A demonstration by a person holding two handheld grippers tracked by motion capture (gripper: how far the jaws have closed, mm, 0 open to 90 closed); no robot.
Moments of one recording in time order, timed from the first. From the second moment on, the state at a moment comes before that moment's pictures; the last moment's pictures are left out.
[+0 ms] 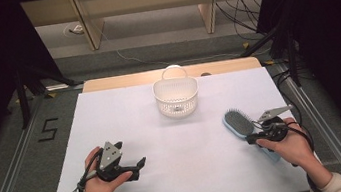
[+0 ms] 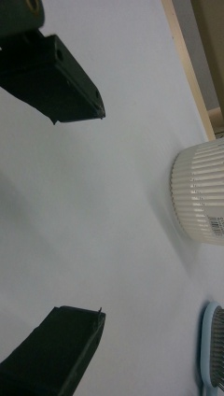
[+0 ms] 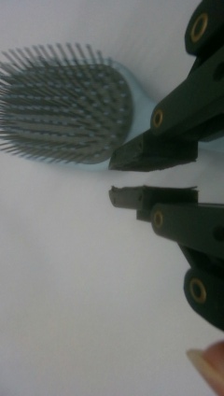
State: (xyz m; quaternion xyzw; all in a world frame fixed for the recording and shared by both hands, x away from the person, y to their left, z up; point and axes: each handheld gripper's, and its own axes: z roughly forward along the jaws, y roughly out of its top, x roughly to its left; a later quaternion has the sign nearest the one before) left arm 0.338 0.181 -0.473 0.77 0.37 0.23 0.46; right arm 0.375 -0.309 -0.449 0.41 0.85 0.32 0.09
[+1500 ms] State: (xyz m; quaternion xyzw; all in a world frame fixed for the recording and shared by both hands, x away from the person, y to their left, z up) left arm 0.341 0.187 -0.469 0.78 0.37 0.25 0.45; right arm 0.372 -0.331 -0.418 0.33 0.74 0.54 0.24
